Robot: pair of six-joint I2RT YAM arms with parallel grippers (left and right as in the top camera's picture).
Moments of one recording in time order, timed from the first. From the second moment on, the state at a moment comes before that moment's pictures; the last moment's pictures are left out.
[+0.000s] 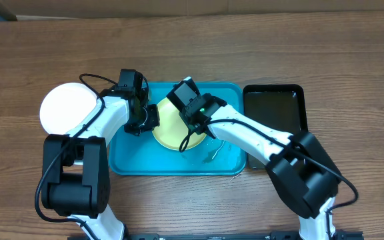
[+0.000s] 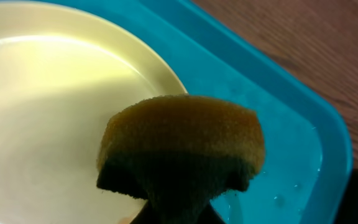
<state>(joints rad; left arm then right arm) -0.11 1.87 1.13 -0.67 0.18 -0.26 0.77 2.05 1.46 -0.57 0.36 0.15</state>
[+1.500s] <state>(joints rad) -0.11 1.87 1.13 -0.67 0.18 -0.26 0.64 2.04 1.62 -0.74 -0.35 0.09</state>
